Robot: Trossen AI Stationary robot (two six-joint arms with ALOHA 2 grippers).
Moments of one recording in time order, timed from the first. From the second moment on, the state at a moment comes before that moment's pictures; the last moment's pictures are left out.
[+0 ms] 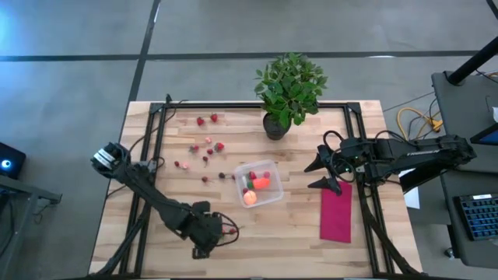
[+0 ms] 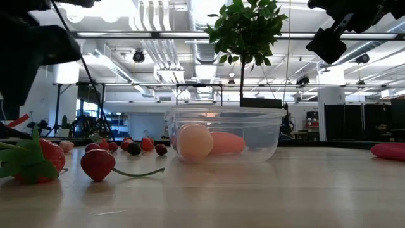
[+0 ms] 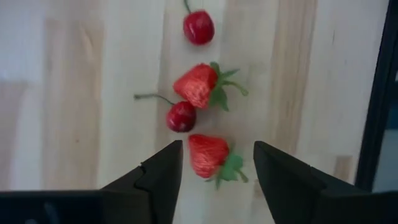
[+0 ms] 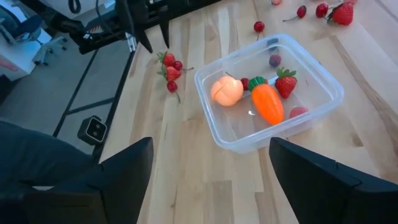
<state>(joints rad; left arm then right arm) -0.66 1.69 1.20 -0.76 -0.07 -0.78 0.06 0.74 0.60 -0.36 -0.21 0.34</state>
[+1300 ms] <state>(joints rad) -0.71 1.81 1.16 -0.74 -0.14 -1.02 0.06 0.74 0.60 -0.36 -0.21 0.34</state>
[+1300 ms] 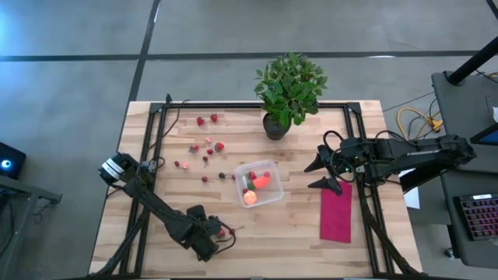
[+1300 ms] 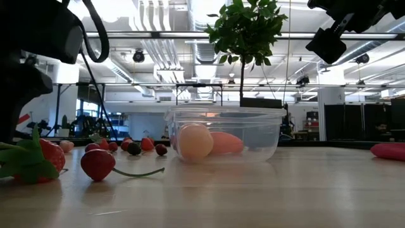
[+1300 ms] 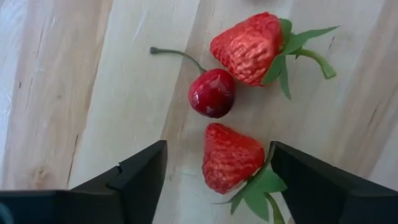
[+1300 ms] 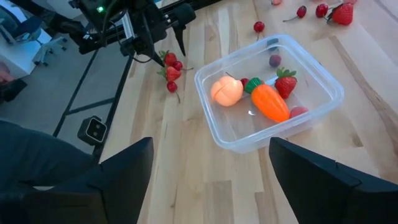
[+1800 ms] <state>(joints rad) -0.71 1.80 1.16 -0.81 -0.15 -1.01 0.06 0.74 0.60 -0.36 -0.21 0.34</state>
